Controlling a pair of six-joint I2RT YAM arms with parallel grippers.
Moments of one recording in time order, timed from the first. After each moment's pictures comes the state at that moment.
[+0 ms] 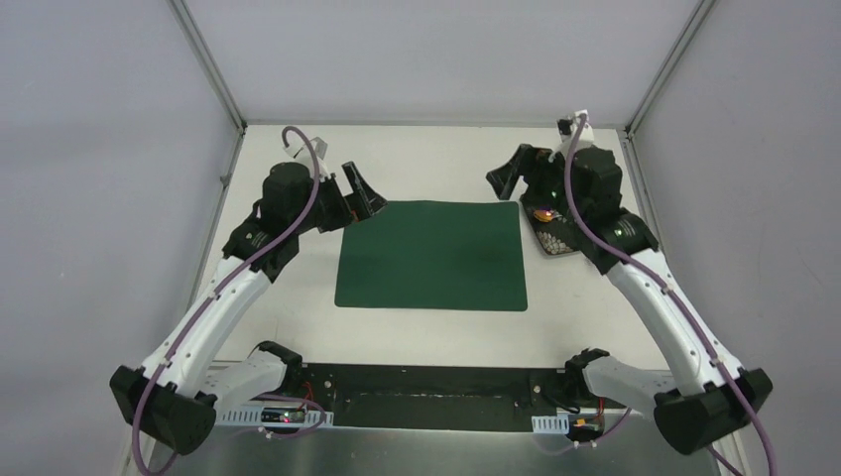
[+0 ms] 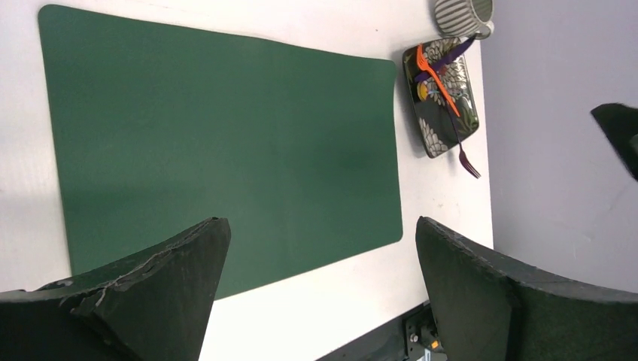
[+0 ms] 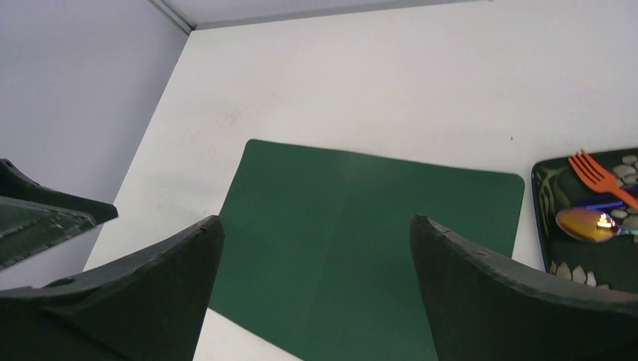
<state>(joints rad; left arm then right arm) -0.41 0.97 1.01 -0.37 0.17 -0.50 0.42 1.03 1.10 -0.37 -0.08 0.43</state>
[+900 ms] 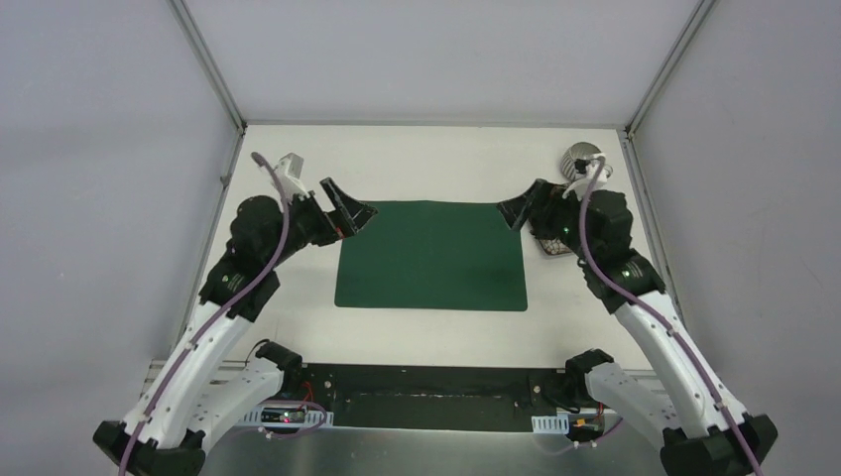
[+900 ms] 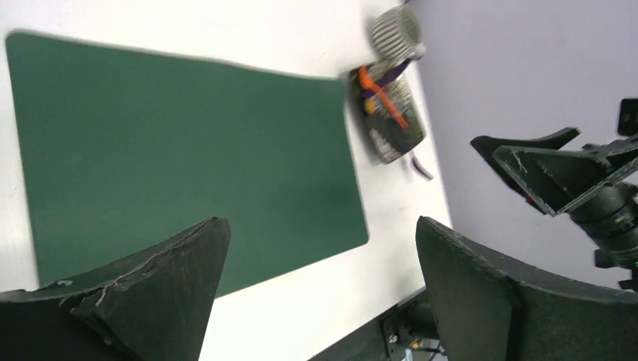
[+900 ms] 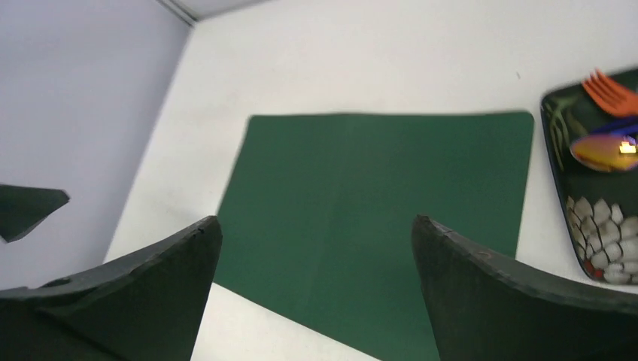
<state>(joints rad) -0.41 0.83 0.91 -0.28 0.20 -0.54 0.38 0.93 0.87 -0.30 -0.11 0.53</state>
